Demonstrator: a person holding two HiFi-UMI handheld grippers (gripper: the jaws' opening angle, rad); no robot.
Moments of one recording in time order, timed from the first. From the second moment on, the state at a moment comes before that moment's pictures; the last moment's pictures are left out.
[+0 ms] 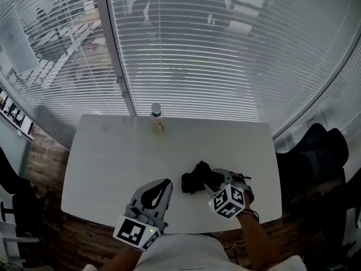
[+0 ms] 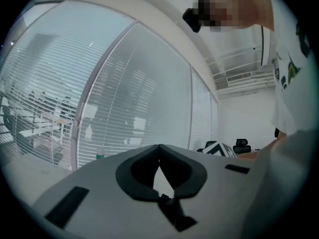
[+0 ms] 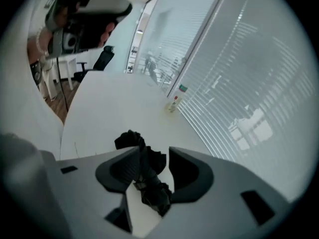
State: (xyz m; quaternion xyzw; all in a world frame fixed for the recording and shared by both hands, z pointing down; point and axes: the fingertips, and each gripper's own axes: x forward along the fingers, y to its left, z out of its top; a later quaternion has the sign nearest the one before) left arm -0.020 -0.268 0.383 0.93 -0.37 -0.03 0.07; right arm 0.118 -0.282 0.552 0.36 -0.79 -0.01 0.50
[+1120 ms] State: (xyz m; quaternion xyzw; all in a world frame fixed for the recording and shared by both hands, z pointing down) left arm -0.016 -0.265 0.363 0.92 -0.37 -0.04 0.06; right arm 0.104 -0.241 0.343 0.48 -0.87 0.01 0.06
